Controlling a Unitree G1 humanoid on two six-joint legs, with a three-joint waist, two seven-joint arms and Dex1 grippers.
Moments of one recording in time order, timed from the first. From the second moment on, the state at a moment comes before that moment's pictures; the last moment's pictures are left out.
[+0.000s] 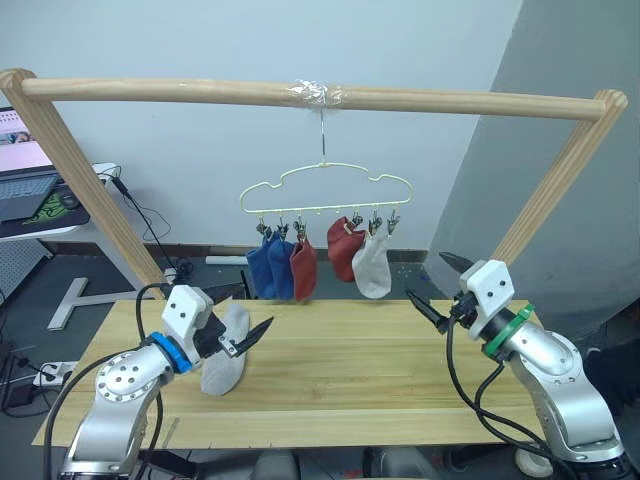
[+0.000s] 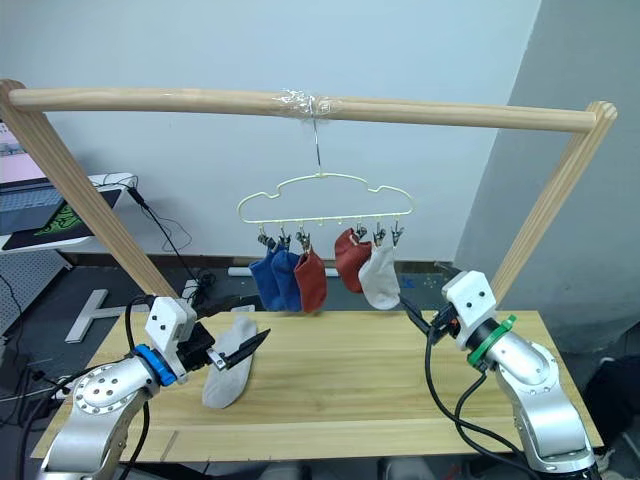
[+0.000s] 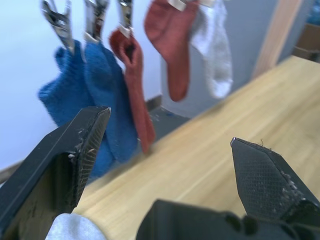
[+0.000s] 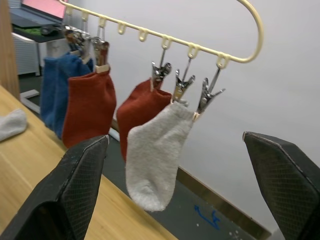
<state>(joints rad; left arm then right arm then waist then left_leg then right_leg) 0.14 0.56 0.12 -0.16 -0.19 -0.02 -0.71 0.02 -0.42 0.01 -0.47 0.17 0.32 0.47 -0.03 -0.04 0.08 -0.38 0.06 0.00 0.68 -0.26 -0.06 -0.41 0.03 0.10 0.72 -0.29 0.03</state>
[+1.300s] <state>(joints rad) 0.01 0.57 0.08 -0.27 -0.25 0.06 -0.77 -0.23 -0.20 0.03 -0.49 0.15 0.68 0.18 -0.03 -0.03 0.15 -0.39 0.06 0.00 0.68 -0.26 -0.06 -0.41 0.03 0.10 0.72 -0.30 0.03</state>
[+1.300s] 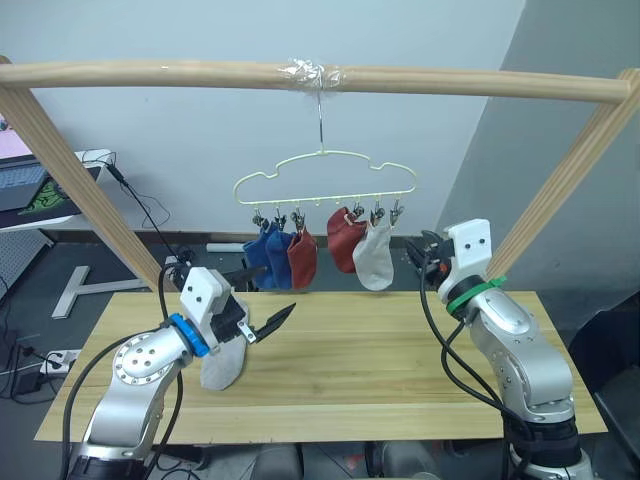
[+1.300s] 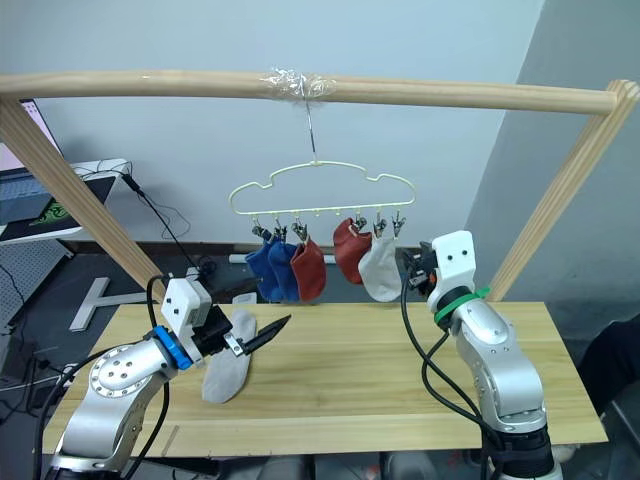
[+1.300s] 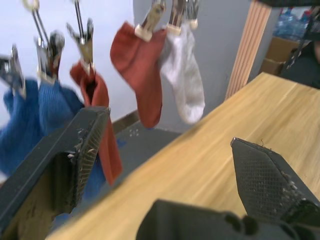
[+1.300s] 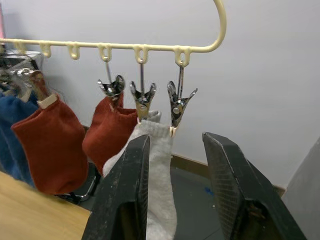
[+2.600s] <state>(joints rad) -0.10 0.59 0.04 -0.40 -0.28 0.29 -0.76 -0.30 -0.16 0.05 -0.45 0.14 0.76 0.12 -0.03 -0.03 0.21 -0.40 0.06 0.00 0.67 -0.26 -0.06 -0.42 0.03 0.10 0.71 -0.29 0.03</state>
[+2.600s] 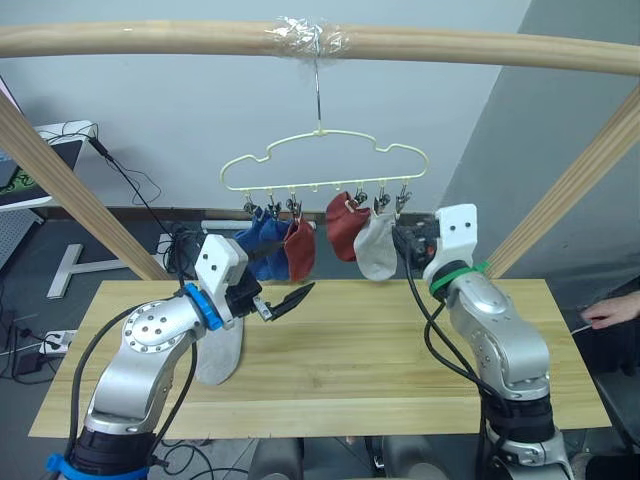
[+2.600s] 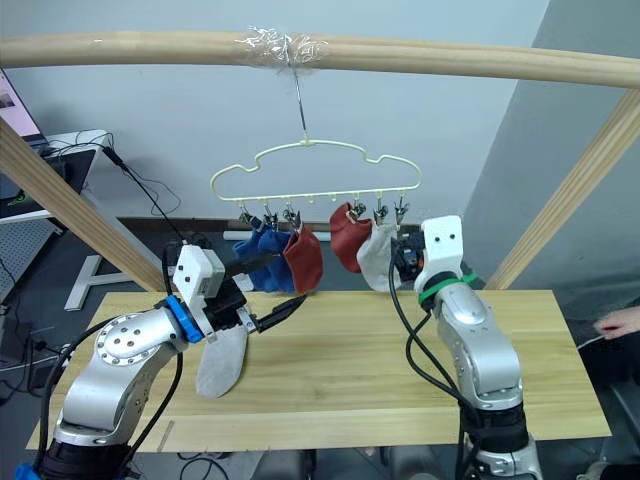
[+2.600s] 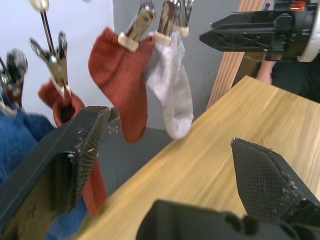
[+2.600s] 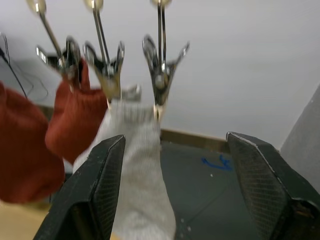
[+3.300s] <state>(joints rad) 0.01 0.65 0.08 -0.37 -0.31 0.19 -0.87 -0.15 -0.40 0.06 -0.61 0.28 0.68 0.42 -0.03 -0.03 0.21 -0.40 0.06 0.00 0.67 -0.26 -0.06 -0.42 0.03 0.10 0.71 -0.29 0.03</state>
